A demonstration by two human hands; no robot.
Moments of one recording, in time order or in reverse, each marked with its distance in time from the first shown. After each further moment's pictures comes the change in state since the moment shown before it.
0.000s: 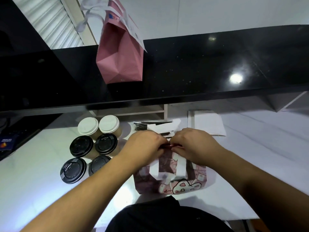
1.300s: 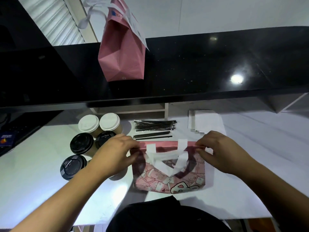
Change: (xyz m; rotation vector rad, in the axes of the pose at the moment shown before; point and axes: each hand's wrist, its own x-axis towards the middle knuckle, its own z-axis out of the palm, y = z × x) left_hand -0.070 -0.053 0.003 -0.205 0.099 -0.064; right_hand -0.062 0.040 -0.002 0.149 0.103 0.118
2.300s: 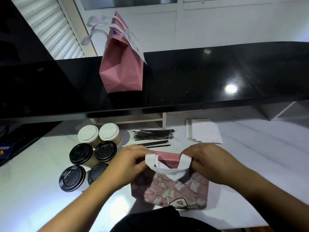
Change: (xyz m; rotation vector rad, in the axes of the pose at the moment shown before) left_hand 0.009 0.029 0.010 -0.395 0.038 -0.077; right_hand 0.012 -0.059 -0.030 -0.065 -0.232 0.039
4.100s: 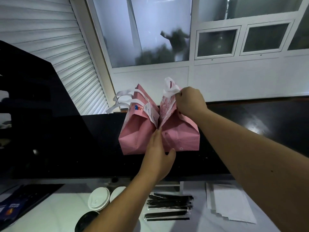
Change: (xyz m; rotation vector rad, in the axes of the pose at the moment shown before) left_hand 0.206 0.033 -0.078 -0.055 0.411 -0.227; right_hand 0.301 0.010 -0.222 0.210 0.703 0.340
